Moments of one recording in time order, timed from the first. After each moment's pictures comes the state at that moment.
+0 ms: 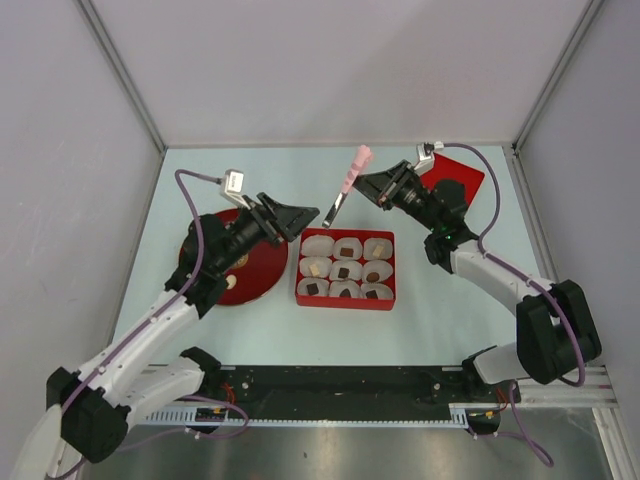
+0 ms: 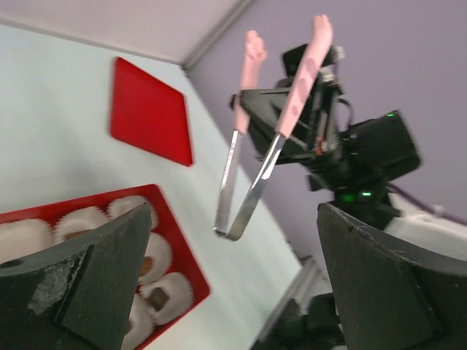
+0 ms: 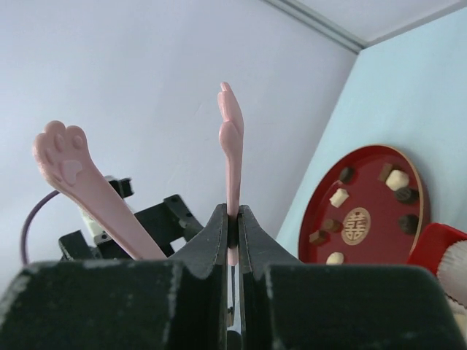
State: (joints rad) left arm -0.52 0.90 0.72 0.24 0.23 -0.79; right arm 0.44 1.39 0.88 0.68 -0.42 1.18
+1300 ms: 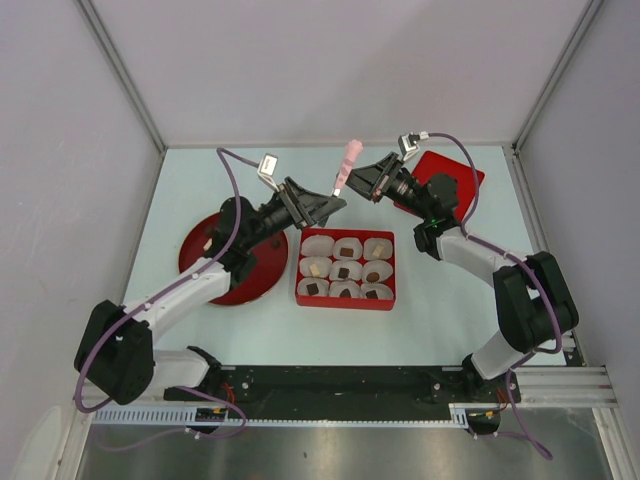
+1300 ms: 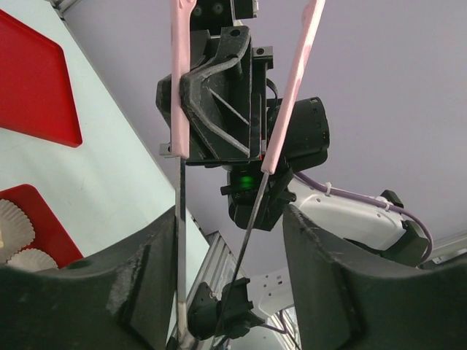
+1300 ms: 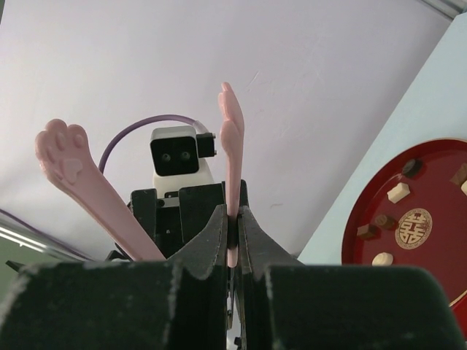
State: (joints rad) left arm -0.55 1.28 0.80 0.67 0.48 -1.13; right arm 0.42 1.59 0.96 0.99 -0.62 1.35
